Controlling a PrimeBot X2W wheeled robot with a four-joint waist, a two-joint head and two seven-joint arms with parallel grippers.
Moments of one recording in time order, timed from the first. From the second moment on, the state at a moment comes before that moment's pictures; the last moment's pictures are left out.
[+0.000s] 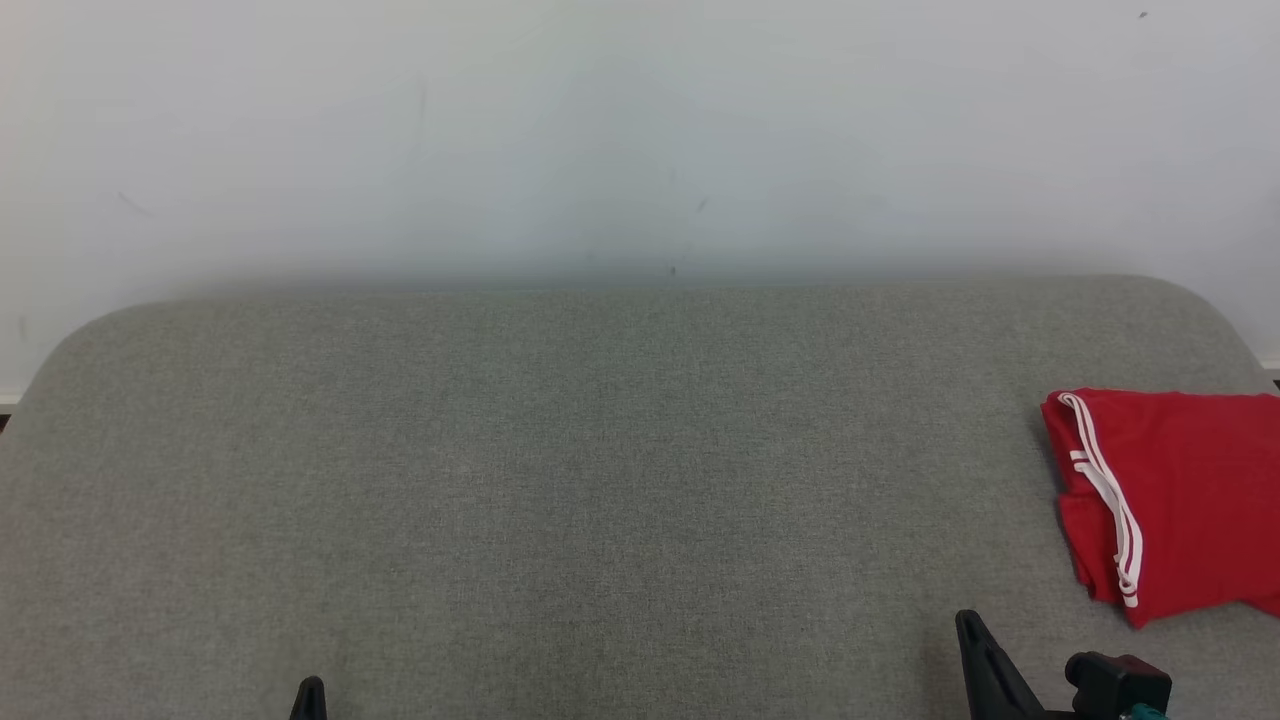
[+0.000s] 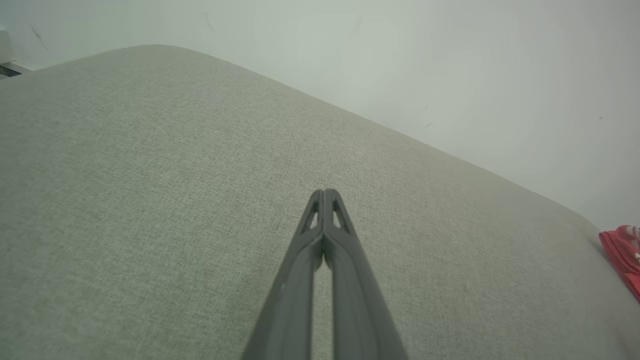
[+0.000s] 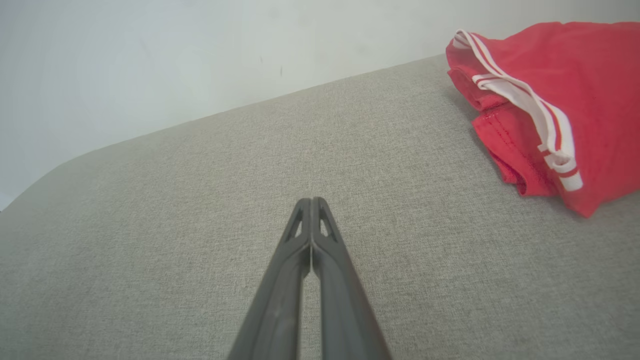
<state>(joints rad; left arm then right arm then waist) 0.13 0.05 0.04 0.22 -0.43 -0.13 -0.22 0.02 -0.05 0.02 0.33 0.29 0.13 -0.11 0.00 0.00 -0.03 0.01</state>
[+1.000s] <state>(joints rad) 0.01 0.05 0.06 0.27 -0.87 -0.13 -0.08 -0.04 -0.05 -0.02 0.31 0.78 0.13 -0.04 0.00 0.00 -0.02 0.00</state>
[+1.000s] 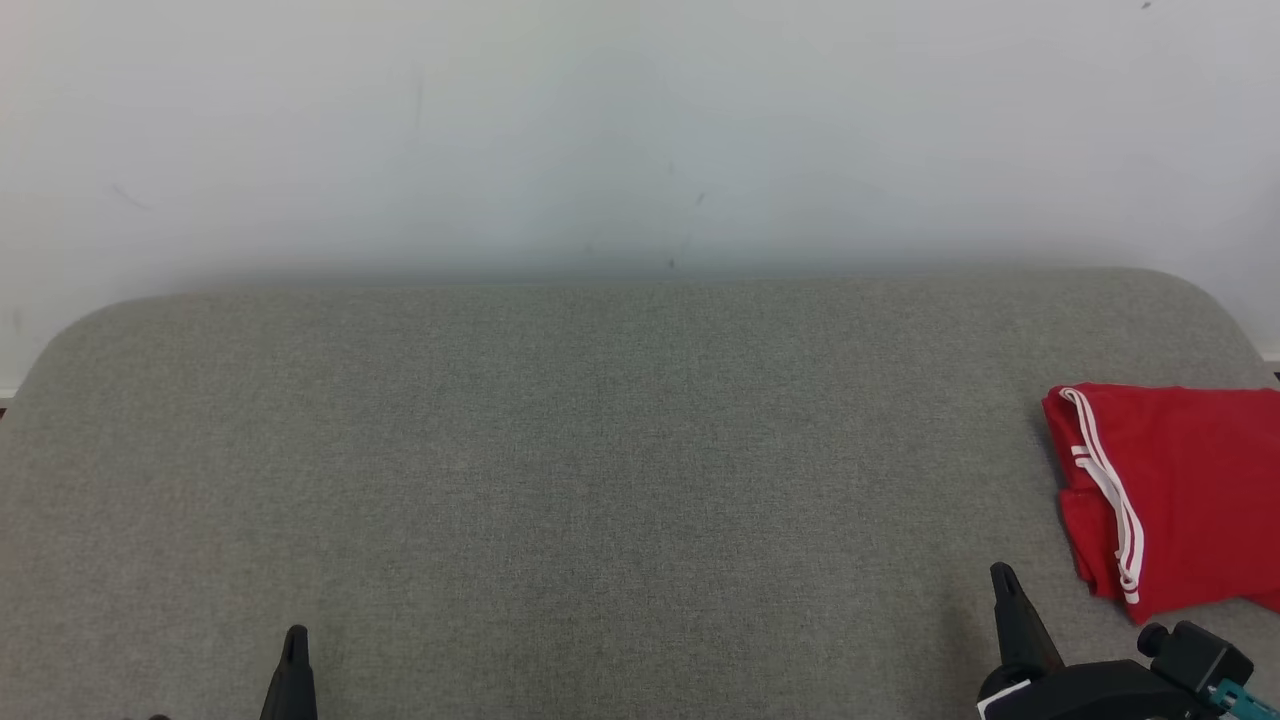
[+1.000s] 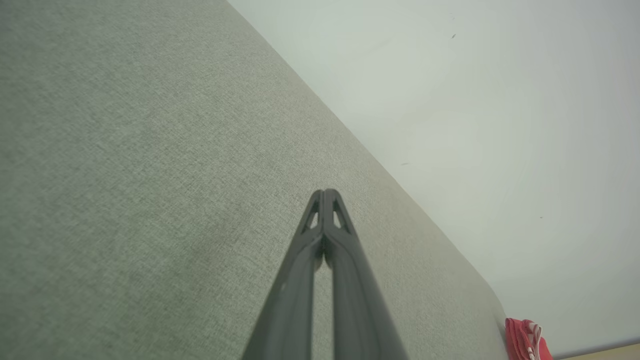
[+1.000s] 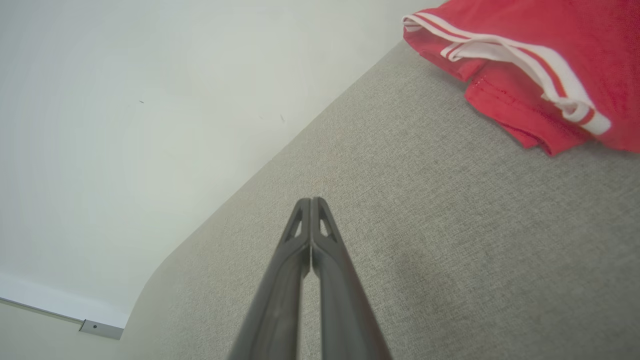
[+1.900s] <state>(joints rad) -0.08 0.05 0.09 0.30 -1.17 -0.13 0.01 -0.08 -0.05 -0.06 0.30 1.11 0.13 0.00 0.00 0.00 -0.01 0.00</state>
